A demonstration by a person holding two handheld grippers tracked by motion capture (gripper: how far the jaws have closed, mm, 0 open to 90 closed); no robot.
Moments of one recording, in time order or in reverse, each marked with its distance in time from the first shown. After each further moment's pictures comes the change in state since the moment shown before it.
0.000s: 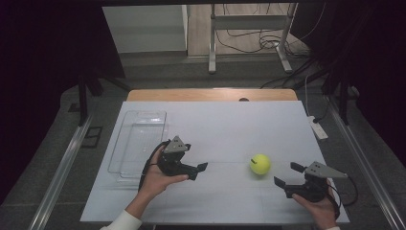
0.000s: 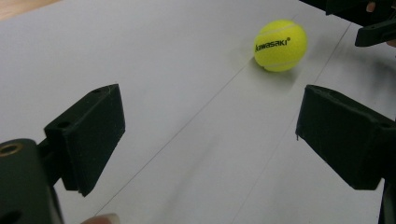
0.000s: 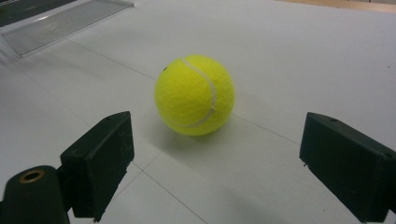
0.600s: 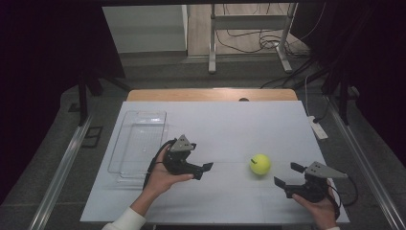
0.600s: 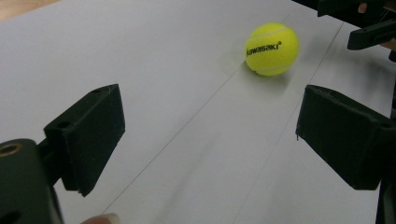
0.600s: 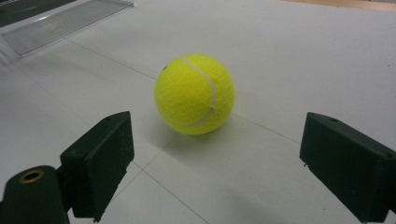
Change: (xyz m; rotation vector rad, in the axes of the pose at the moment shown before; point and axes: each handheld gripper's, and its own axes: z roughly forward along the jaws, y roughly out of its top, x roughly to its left) left arm -0.005 0.008 0.010 0.008 -0.021 0.022; right arm 0.000 -0.001 0.000 -0.002 0.001 0.004
